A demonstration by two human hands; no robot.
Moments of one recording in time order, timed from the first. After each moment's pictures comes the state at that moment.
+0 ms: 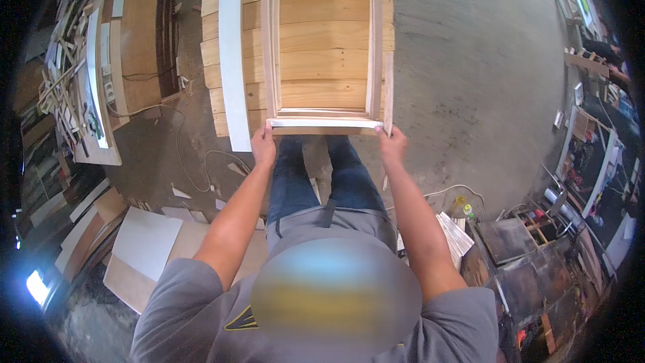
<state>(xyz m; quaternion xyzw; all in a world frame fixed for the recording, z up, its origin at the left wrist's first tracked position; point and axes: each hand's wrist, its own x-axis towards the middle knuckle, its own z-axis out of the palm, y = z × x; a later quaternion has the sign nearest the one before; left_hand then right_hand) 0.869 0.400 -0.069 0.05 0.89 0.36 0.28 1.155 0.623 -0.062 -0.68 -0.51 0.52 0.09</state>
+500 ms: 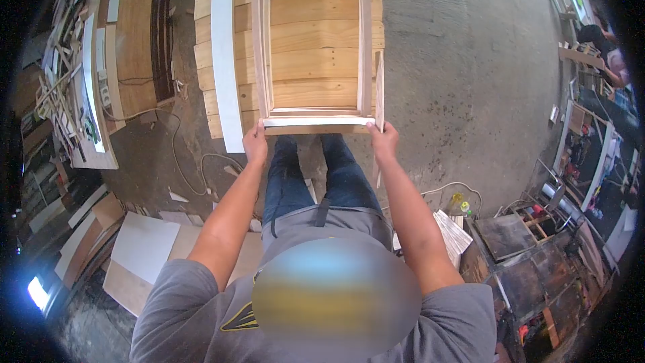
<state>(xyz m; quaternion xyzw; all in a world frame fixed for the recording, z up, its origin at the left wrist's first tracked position) 0.862 0.398 -0.081 0.04 0.90 0.33 0.28 1.147 0.627 -0.054 -0.69 -0.43 0.57 0.12</state>
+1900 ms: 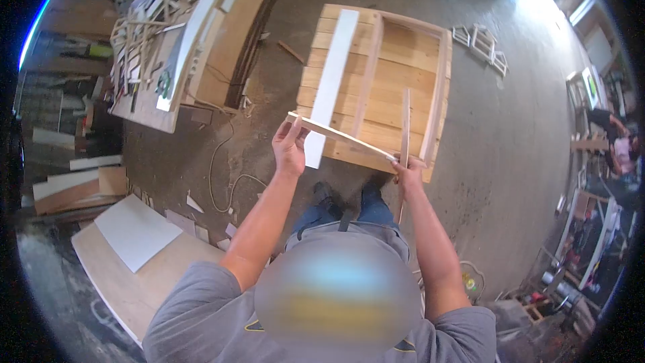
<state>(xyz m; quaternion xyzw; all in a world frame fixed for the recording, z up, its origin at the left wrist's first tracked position) 0.777 0.350 0.158 -0.05 0.43 0.87 0.24 1.040 0.544 0.079 -0.51 -0.49 0.70 0.07</state>
